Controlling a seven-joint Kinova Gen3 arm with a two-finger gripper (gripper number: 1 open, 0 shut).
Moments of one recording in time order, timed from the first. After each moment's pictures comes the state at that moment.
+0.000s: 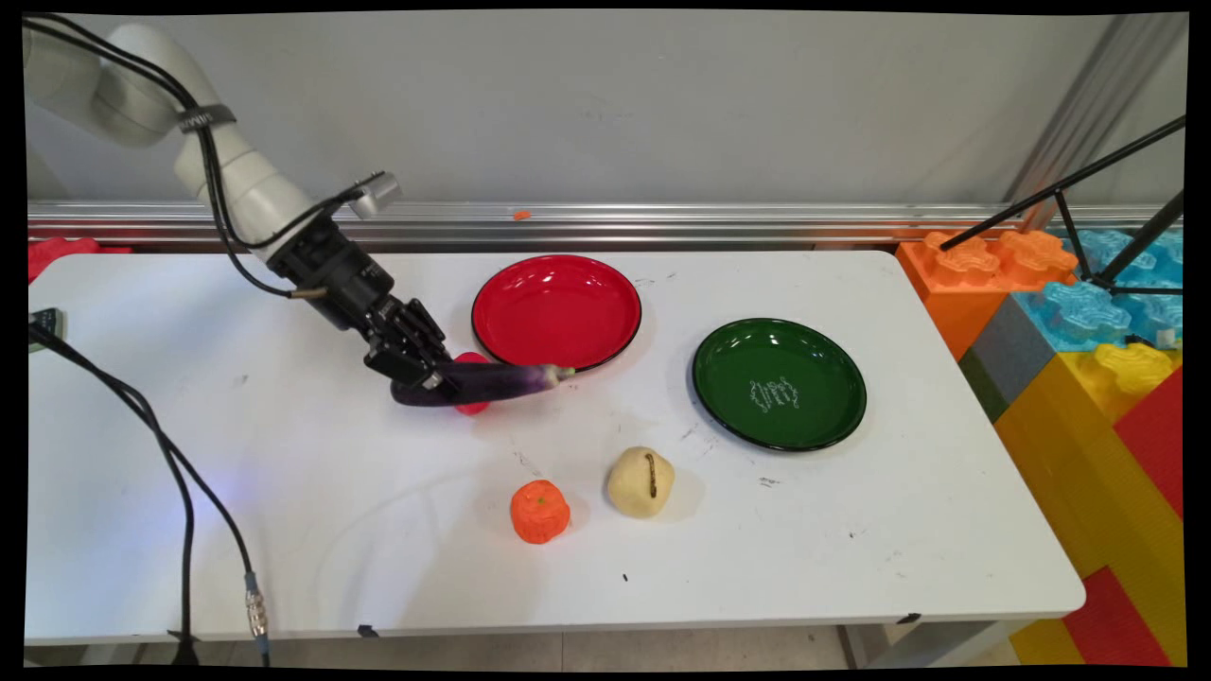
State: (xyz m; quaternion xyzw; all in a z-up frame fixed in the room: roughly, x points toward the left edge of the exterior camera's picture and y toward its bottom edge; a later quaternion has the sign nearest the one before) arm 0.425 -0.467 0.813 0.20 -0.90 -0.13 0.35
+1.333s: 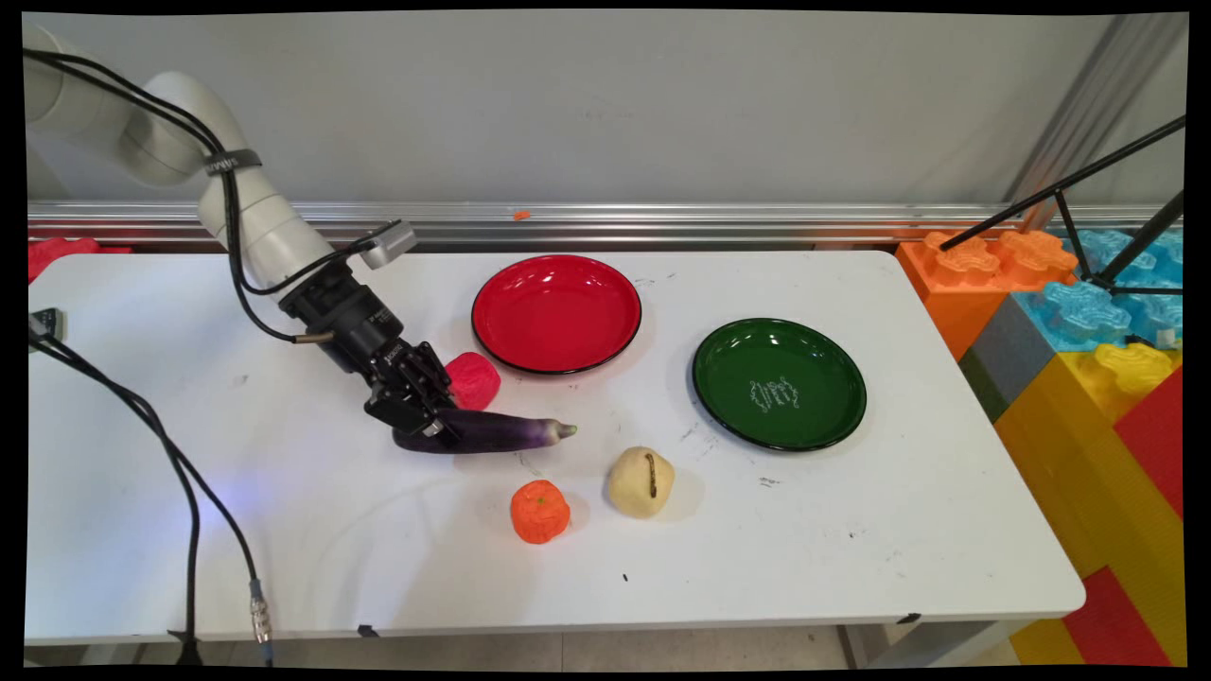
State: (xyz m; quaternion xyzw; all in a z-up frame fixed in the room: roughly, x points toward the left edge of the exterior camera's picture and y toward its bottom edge) arm 0.407 -0.452 0.782 0.17 -0.91 -0.16 0.35
